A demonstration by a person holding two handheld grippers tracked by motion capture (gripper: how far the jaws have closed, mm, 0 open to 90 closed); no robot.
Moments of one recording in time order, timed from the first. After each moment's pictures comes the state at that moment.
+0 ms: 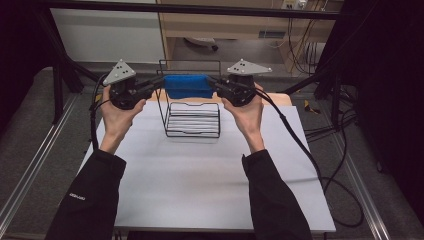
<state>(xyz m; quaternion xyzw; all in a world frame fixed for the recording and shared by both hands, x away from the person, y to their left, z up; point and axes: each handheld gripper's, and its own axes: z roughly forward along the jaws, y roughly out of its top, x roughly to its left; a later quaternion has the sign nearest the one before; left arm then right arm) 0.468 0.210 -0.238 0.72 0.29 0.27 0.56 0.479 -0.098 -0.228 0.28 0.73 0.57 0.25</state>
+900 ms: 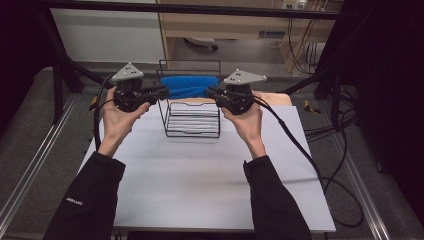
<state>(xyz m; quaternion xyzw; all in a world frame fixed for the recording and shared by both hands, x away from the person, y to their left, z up) 0.467 0.197 -0.237 0.77 0.33 0.22 0.51 0.476 -0.097 -0.250 0.27 0.76 0.54 0.24</state>
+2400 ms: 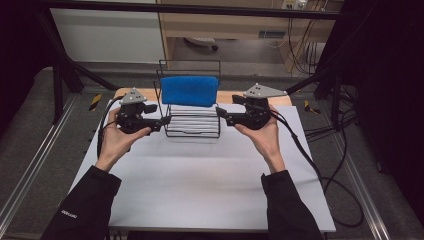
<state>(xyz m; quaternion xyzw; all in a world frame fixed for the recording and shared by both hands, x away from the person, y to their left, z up) 0.449 0.208 -0.295 0.79 0.35 0.19 0.47 0.450 -0.139 -0.270 0.32 0.75 0.54 0.21</state>
